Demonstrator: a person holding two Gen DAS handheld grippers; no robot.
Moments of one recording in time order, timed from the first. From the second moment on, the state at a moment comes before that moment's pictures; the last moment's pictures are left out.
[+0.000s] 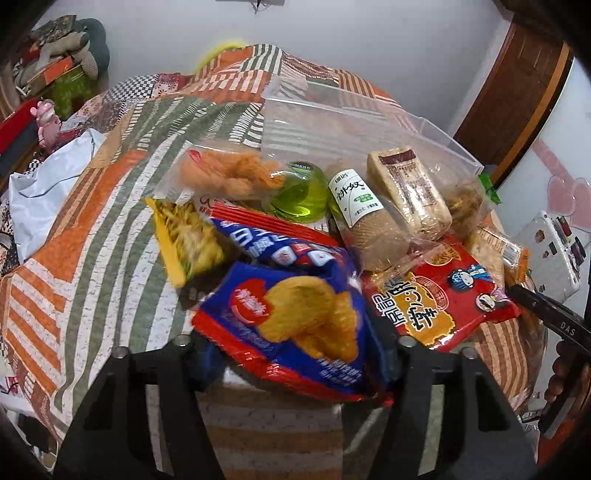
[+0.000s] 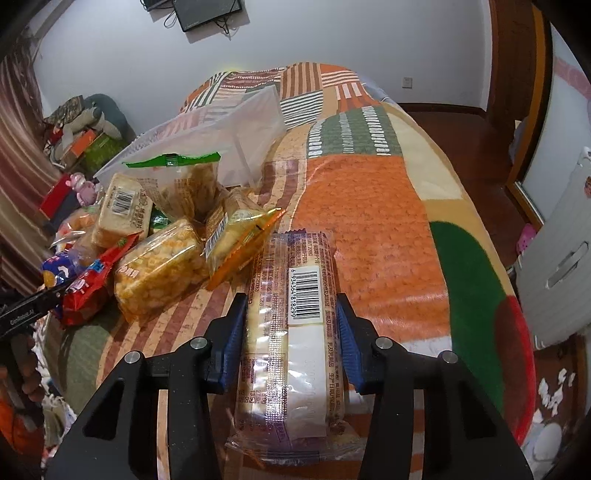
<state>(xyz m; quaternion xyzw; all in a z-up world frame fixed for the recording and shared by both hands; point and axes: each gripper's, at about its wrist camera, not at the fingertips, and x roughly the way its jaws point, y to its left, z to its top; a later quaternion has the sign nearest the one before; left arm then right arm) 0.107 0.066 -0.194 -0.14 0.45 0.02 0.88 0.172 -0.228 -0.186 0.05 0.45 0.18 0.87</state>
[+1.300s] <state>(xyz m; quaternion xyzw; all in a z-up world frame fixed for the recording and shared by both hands) 0.153 0.071 -0.087 -0.11 0.31 0.02 0.94 0.222 -0.163 -0.082 0.03 0.27 0.26 0.93</state>
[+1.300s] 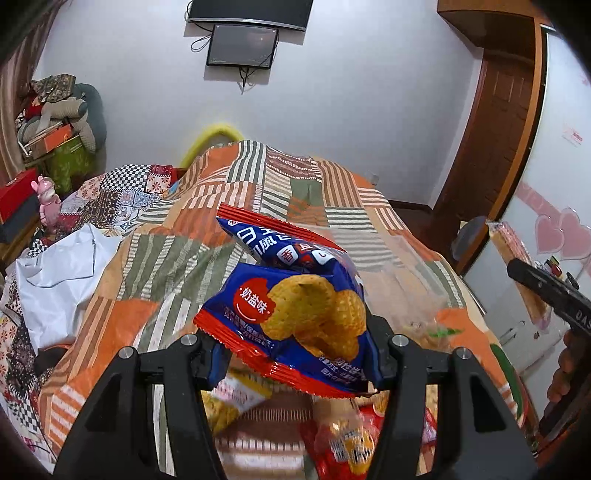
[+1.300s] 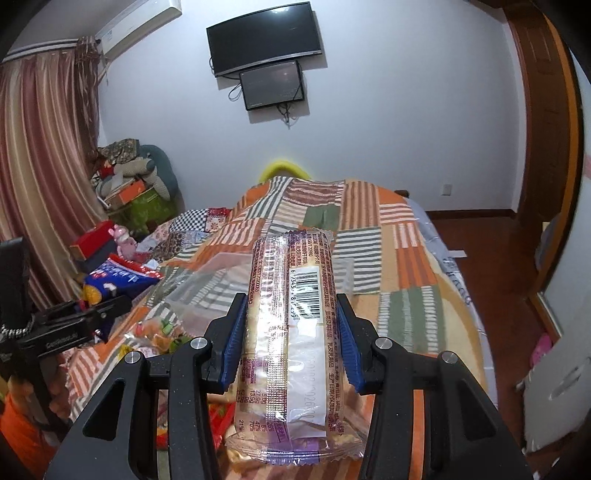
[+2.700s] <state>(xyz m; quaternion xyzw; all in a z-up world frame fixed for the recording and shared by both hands) 0.293 0.064 -0.150 -0.08 0.41 -0.03 0.91 0.332 -0.101 -0.150 -0.06 0.42 0.28 0.86</state>
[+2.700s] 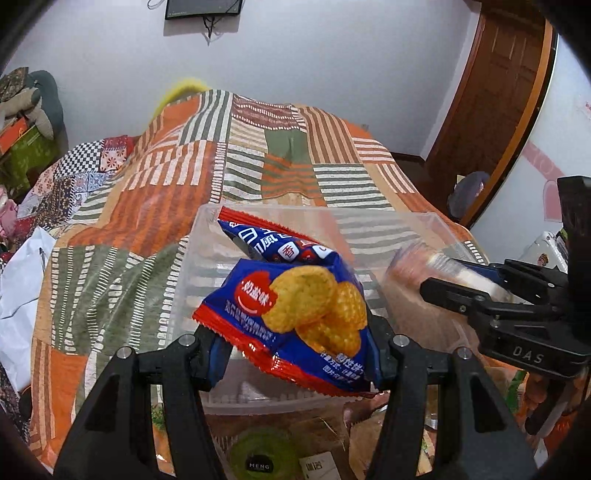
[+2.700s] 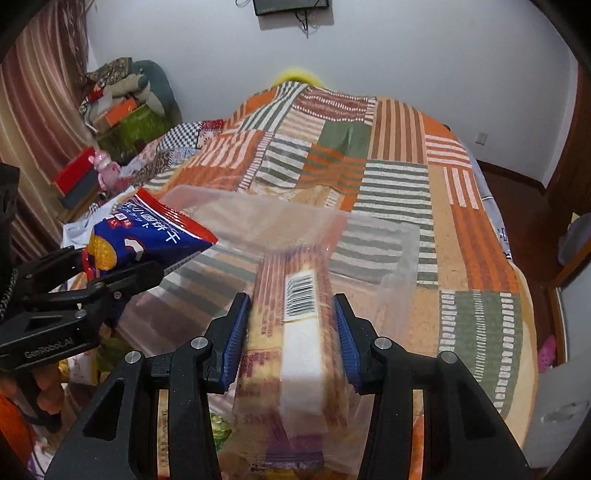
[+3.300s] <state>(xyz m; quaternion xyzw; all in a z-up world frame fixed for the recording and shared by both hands) 0.256 0.071 -0.113 -0.09 0.38 -0.02 0.92 0.307 -0.112 -0.113 -0.06 0.37 0.27 0.89</state>
